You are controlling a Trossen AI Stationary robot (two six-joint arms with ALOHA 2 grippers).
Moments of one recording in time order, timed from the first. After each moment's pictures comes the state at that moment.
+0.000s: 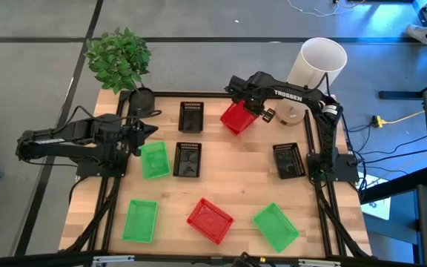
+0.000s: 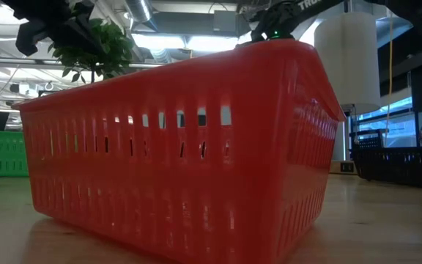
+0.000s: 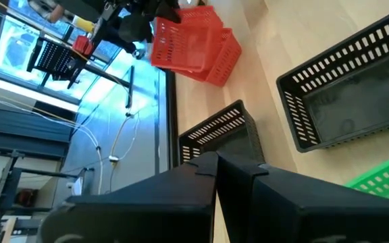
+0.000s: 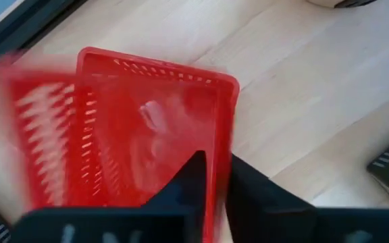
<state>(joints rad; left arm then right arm) 0.11 0.50 0.64 -0.57 -0.36 0.79 -0.52 1.97 1.71 -1.29 0.14 1.70</state>
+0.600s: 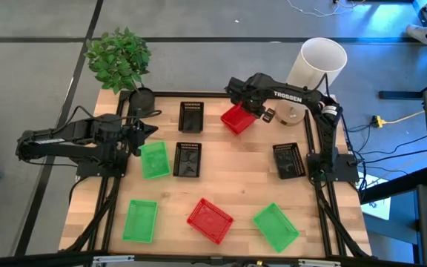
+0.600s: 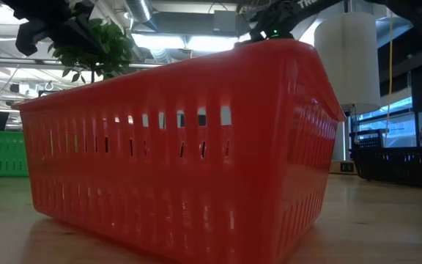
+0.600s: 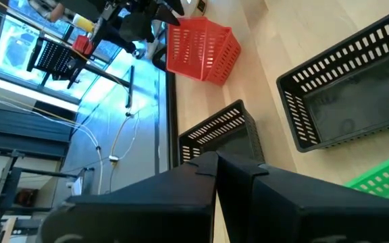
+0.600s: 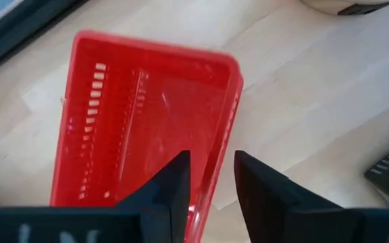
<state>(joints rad) 0.11 0.50 0.64 -0.57 -0.36 0.79 -0.50 1.97 1.71 -1.29 0.16 1.67</state>
